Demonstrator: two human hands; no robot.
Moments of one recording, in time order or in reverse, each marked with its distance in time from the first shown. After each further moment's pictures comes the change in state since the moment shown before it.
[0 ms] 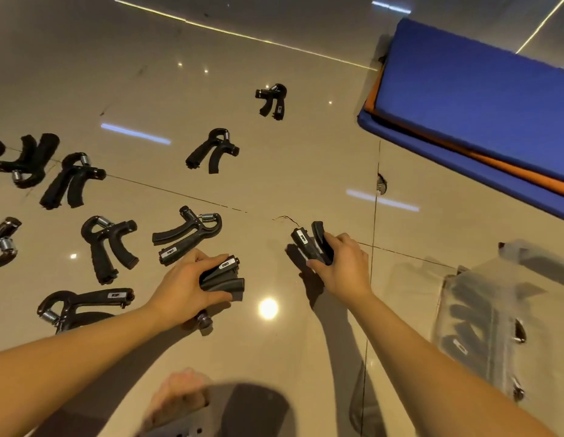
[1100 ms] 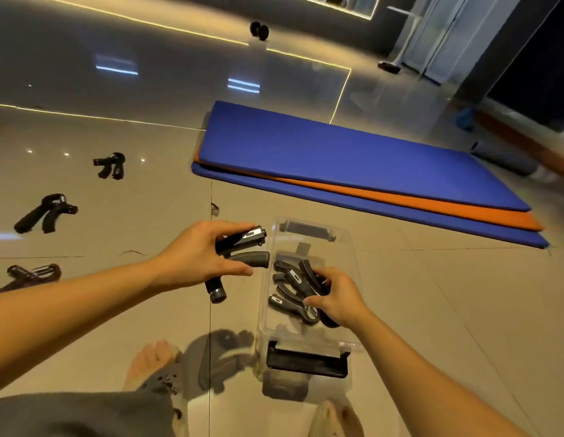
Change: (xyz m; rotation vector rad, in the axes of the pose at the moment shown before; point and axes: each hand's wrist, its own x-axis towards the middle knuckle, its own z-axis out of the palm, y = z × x) left_hand -0.055 0.379 0.061 -0.095 -0.194 0.666; right_hand -0.250 0.182 -0.233 0.266 0.117 0.330
